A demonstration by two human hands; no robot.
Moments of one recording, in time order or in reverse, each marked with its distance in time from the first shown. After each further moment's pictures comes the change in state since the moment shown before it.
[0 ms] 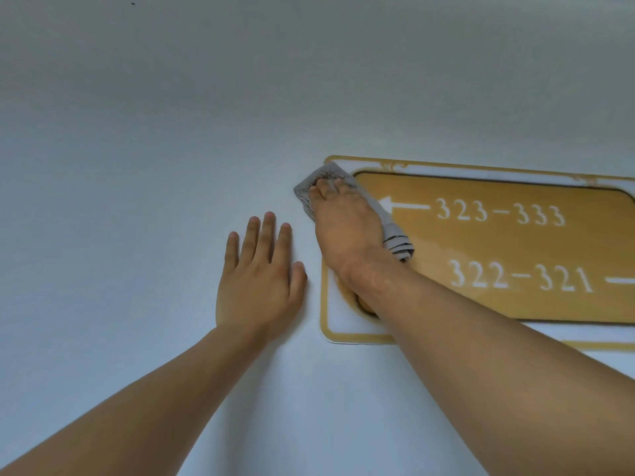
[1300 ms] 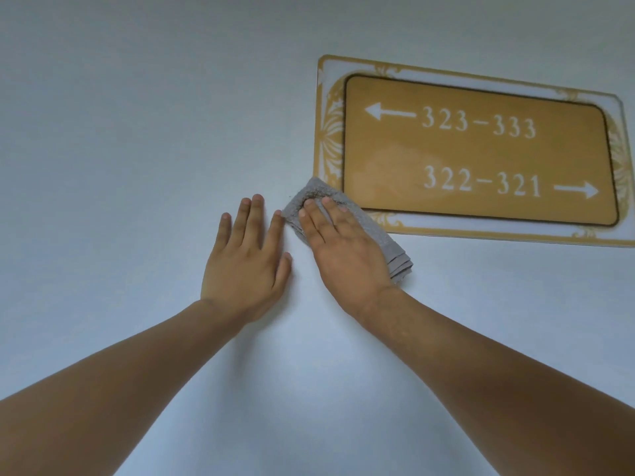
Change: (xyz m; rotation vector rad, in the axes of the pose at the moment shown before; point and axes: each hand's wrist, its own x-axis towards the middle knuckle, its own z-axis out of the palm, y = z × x) left_hand -0.128 -0.001 -0.023 0.083 -0.217 0.124; right_hand -0.183 -0.028 0.004 -0.048 -0.274 -0.235
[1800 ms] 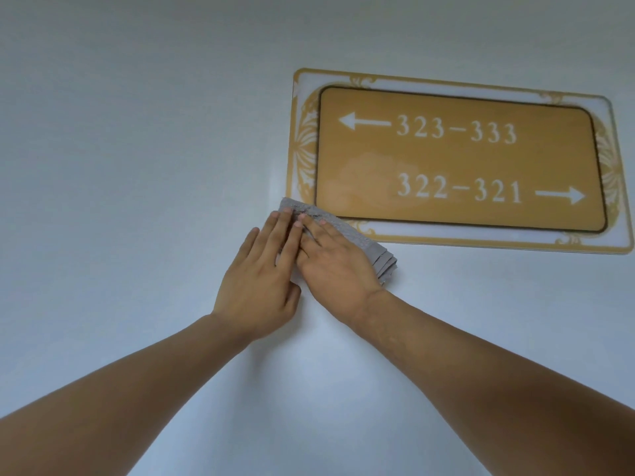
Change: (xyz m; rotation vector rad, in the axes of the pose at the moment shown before) left_hand 0.004 0.061 -0.014 -0.149 0.077 0.119; right_hand -0.017 0.033 -0.002 -0.021 0.034 -0.173
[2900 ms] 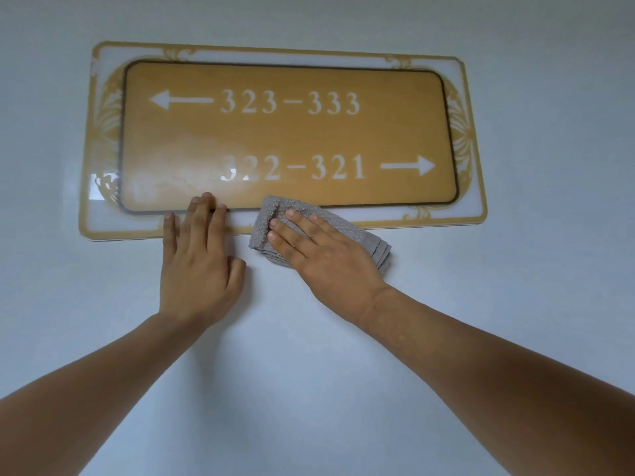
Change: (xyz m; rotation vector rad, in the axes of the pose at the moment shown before) left_hand 0.085 0.165 0.077 0.074 0.118 -0.160; right_hand -0.159 0.192 0.071 0.023 -0.014 -0.007
